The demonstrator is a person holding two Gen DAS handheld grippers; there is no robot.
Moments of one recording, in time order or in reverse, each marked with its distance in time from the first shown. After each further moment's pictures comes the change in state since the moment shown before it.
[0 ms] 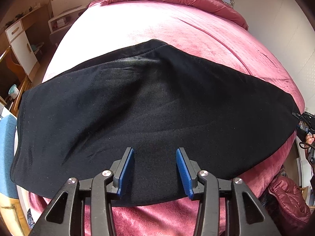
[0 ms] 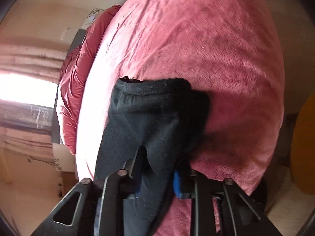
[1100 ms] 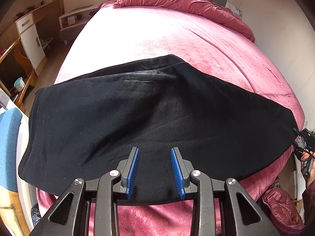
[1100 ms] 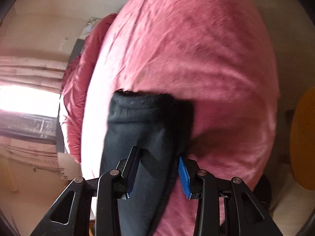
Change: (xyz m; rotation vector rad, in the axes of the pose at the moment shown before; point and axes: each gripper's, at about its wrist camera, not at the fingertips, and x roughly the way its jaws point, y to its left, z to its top) left arm -0.035 0.016 0.004 -0.063 -0.048 0.015; right arm -0.005 -0.016 0.008 0.084 -0.005 0.083
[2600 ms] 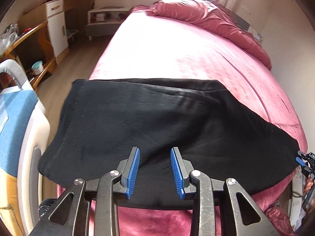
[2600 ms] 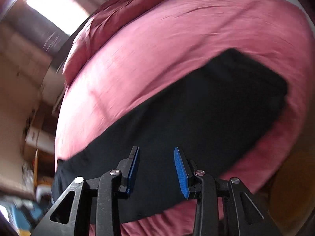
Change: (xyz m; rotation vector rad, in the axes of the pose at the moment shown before) left arm -0.020 0.070 -0.007 -0.180 -0.082 0.029; right arm -0.027 0.097 -0.079 -0.466 0.087 -0.186
